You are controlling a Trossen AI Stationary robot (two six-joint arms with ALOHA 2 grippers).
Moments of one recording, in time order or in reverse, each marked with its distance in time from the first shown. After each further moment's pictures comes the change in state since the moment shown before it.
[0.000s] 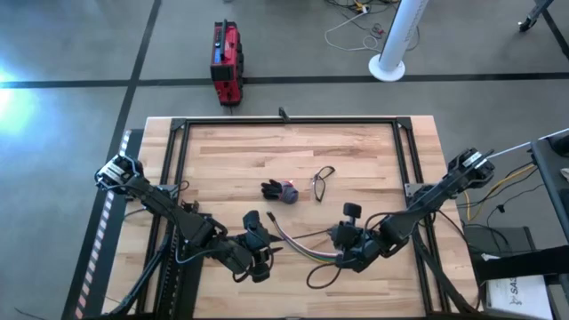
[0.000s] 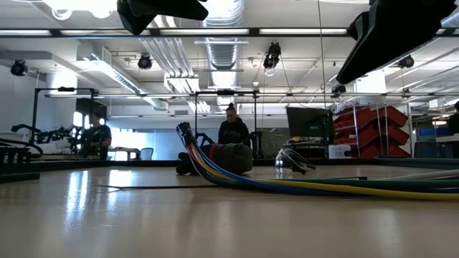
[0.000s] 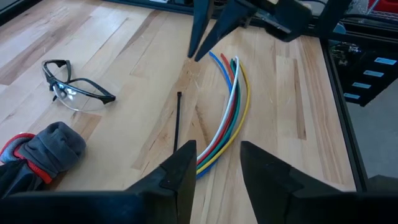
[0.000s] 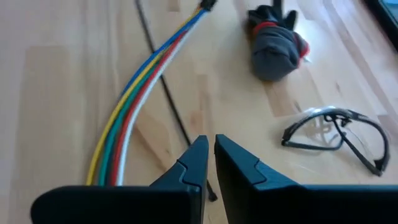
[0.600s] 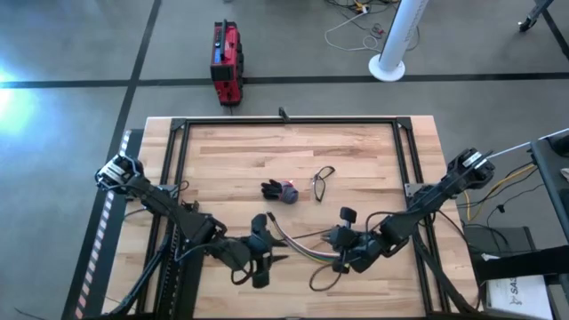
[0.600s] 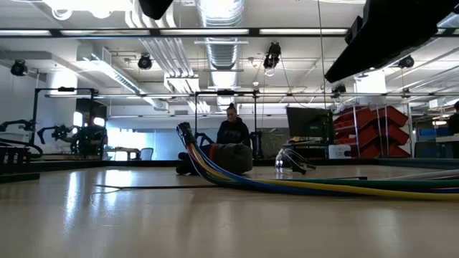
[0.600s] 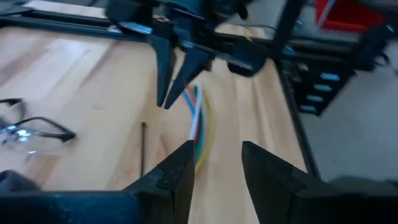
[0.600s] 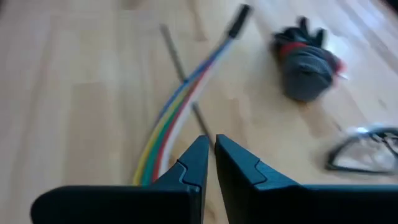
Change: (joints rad) left arm 0.013 0.006 0.000 0.173 0.102 0.144; right arm 0.020 0.000 -0.085 0.288 -0.028 -0.044
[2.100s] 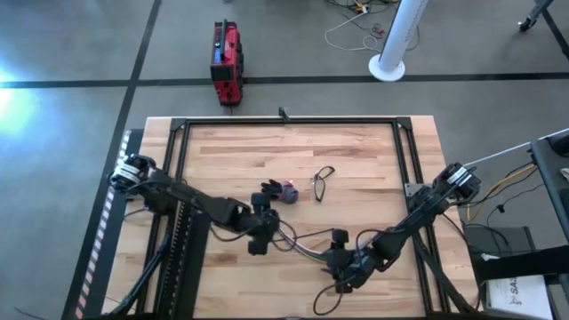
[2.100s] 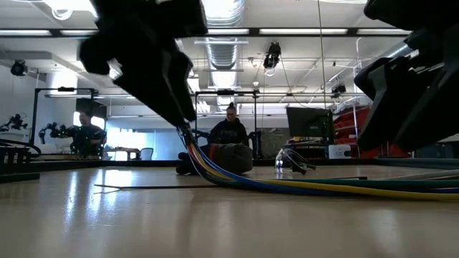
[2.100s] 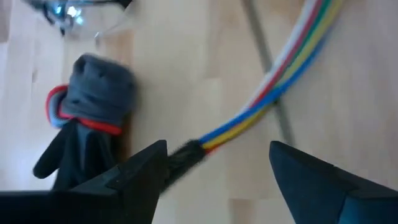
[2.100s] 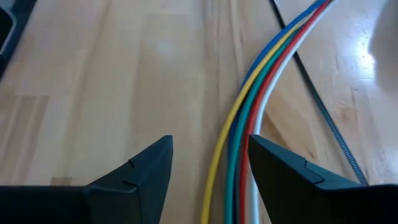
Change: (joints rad) left arm 0.253 0.115 -0.002 -0.479 0.167 0.281; right arm 0.059 0.209 -0.037 0.232 -0.161 -0.017
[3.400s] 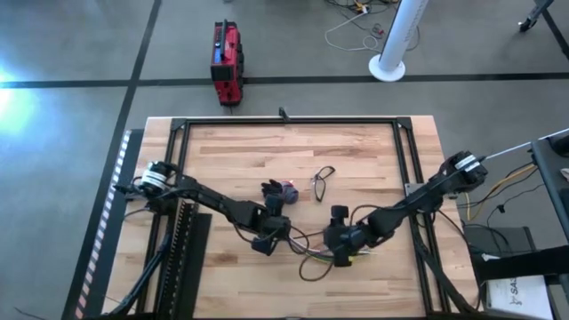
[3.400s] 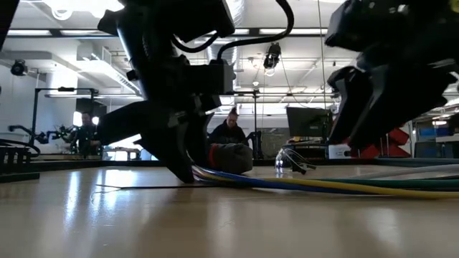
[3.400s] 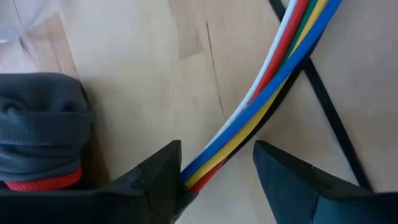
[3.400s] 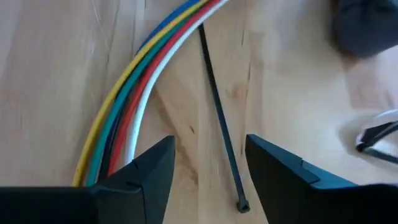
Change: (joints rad) left arm 0.054 0.229 0.096 -0.025 0.053 0.260; right arm -0.214 -0.131 -0.026 -0.243 -0.120 -0.183
